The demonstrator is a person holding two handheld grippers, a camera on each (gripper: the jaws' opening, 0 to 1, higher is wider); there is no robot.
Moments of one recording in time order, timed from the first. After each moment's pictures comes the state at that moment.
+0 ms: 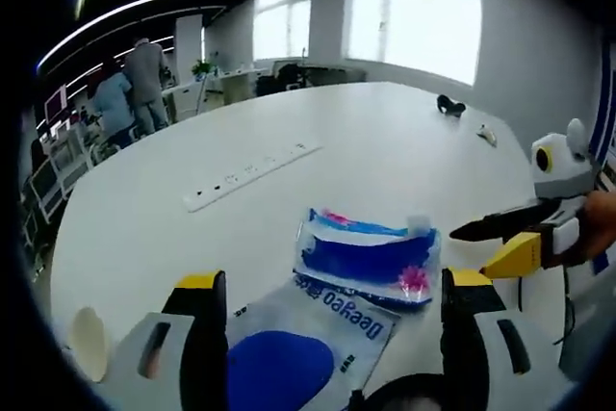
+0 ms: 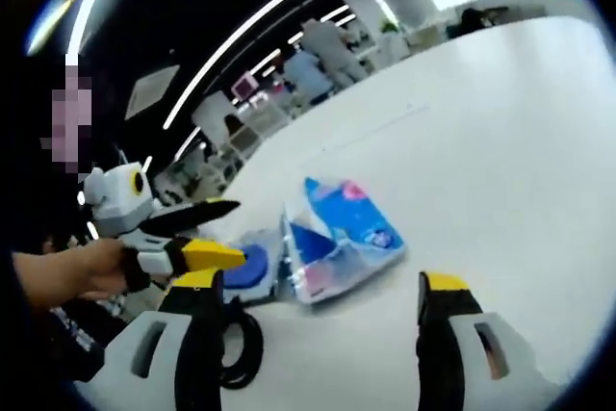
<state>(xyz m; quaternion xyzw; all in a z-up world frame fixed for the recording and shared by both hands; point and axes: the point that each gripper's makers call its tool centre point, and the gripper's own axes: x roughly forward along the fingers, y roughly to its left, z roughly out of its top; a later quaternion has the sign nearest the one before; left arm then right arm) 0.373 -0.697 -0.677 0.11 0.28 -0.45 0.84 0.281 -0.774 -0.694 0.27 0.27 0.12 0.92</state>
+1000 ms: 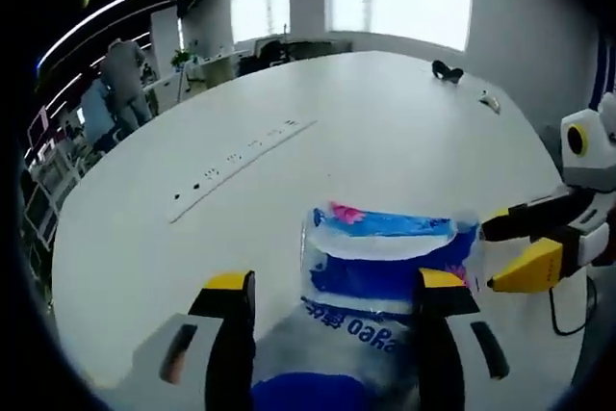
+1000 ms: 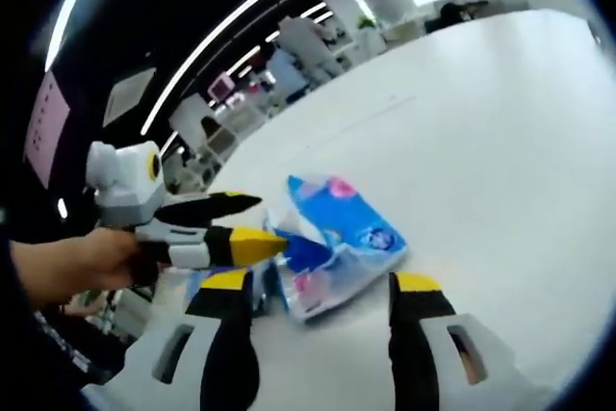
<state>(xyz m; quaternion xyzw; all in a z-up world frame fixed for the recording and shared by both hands) 0.401 -0.720 -0.711 0.19 0.31 -0.47 0.80 0.301 -0.770 -0.710 0.29 0.29 0.05 0.91</state>
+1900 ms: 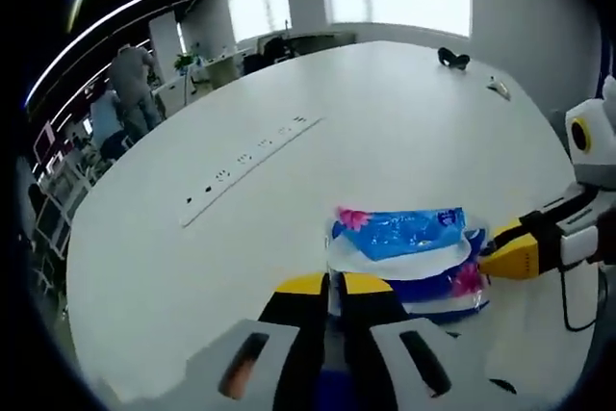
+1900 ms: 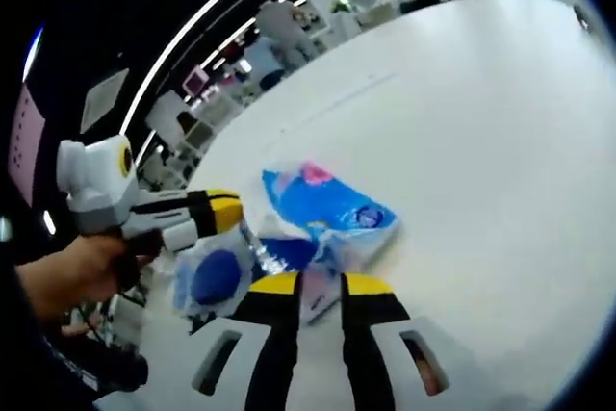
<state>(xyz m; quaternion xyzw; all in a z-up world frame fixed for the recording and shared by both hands) 0.401 -0.713 -0.707 0.21 0.31 -0.45 0.81 0.297 -0.770 -0.725 0.29 0.34 0.02 0.89</state>
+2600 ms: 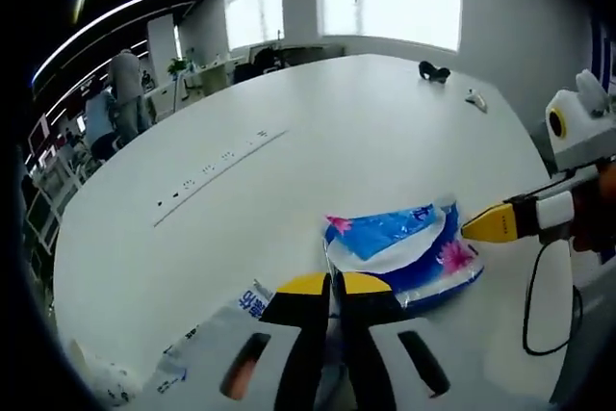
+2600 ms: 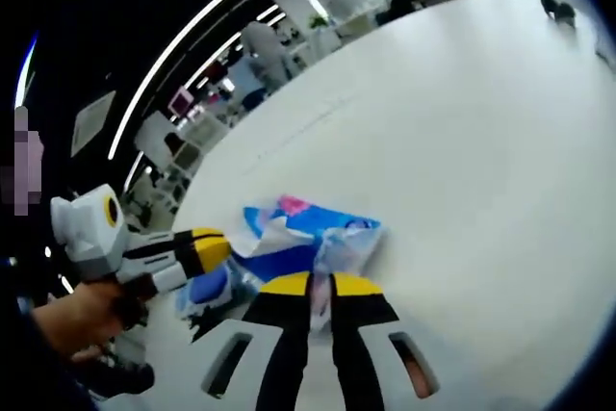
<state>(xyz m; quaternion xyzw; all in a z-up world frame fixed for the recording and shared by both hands) 0.334 -0.751 -0.695 0.18 0.29 -0.47 0.81 0.242 -0.830 -0.705 0.32 0.31 -0.03 0.89</state>
